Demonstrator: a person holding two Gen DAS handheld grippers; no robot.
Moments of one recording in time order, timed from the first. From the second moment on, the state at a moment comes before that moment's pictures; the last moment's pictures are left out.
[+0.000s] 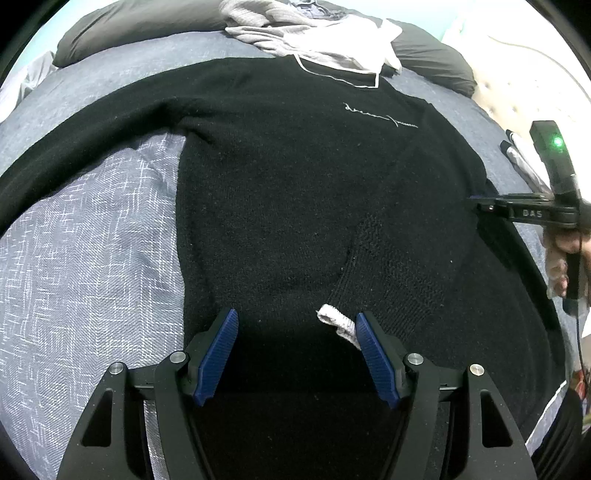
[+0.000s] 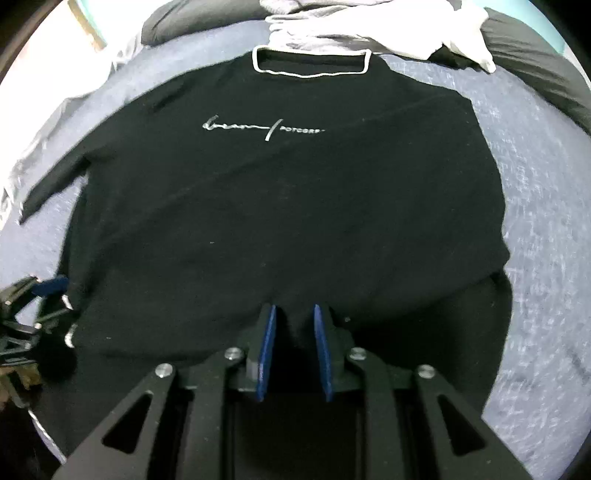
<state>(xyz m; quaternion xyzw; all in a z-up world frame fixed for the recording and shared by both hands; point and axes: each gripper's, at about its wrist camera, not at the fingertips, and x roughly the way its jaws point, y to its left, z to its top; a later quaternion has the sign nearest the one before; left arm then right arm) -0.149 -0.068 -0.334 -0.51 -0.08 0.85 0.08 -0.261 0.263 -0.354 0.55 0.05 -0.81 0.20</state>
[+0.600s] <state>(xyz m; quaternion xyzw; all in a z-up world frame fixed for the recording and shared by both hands) -0.145 -0.066 -0.334 -0.51 -0.07 0.85 0.08 -0.288 0.302 -0.351 0.53 0.05 -0.84 0.11</state>
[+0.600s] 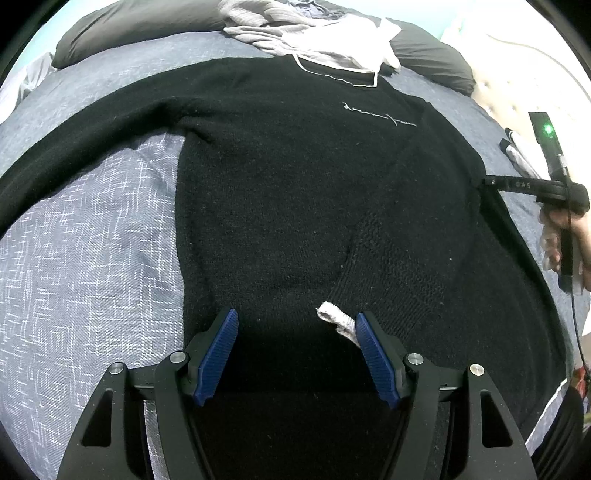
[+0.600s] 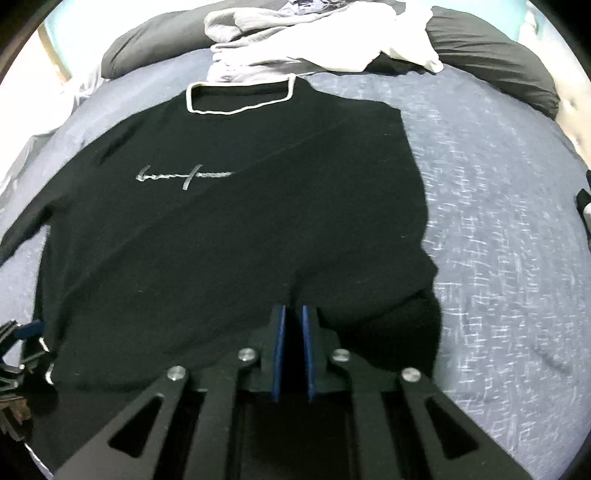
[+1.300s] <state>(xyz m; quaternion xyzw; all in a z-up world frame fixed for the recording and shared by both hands) -0.143 -0.062 -0.336 -0.51 -0.07 0.85 0.08 -0.286 0.351 -0.324 0.49 -0.03 -0.87 0.07</state>
